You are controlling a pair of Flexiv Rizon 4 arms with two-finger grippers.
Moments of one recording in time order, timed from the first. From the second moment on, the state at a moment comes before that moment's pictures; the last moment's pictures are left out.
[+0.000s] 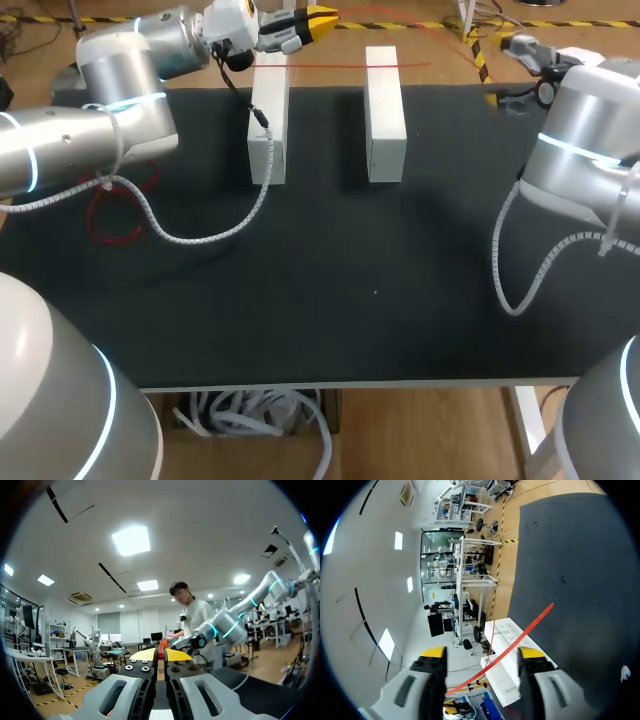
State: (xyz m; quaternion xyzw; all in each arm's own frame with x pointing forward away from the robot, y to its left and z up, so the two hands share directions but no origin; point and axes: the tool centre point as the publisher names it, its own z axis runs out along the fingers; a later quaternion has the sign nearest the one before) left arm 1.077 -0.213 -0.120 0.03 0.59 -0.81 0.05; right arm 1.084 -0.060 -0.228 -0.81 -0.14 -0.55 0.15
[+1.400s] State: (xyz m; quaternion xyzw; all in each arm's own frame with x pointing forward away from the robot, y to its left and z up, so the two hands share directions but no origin) left arm 1.077 -0.213 -0.120 0.03 0.59 -0.81 0.05; right arm 1.071 -0.085 -0.247 -0.83 -0.14 -0.53 0.12
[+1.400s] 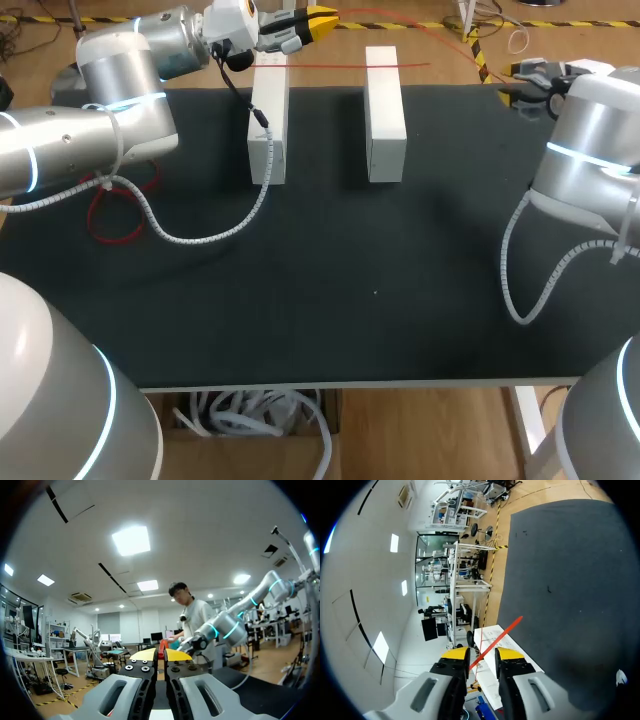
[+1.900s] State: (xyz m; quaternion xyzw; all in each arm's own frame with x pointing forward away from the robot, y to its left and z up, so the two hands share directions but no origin) left arm 1.077 -0.213 -0.120 0.03 0.59 -0.81 0.05; right arm 1.069 -0.083 -0.249 -0.83 -0.14 -0.53 0.13
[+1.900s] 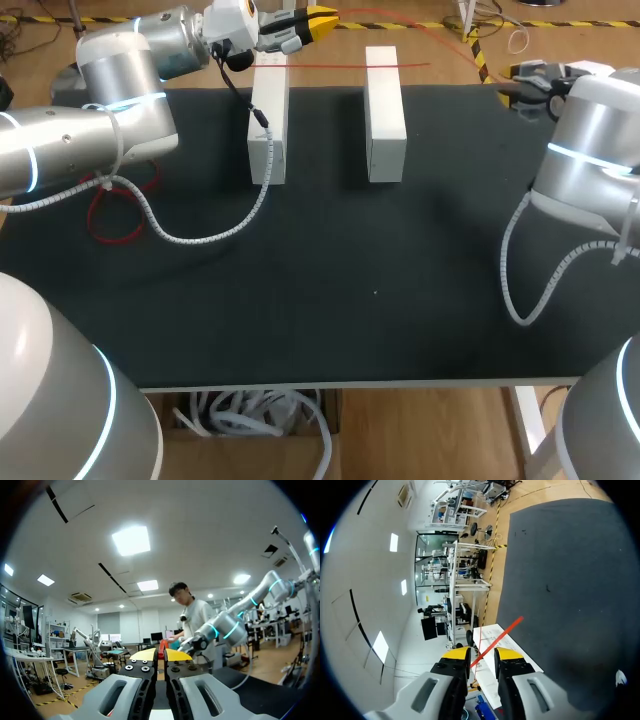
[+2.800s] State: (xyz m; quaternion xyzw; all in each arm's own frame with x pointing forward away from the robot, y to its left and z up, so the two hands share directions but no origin) left arm 1.077 -0.213 -0.120 0.03 0.59 -0.81 0.05; right arm 1.068 -0.077 -0.244 -0.83 -0.14 -0.53 0.13
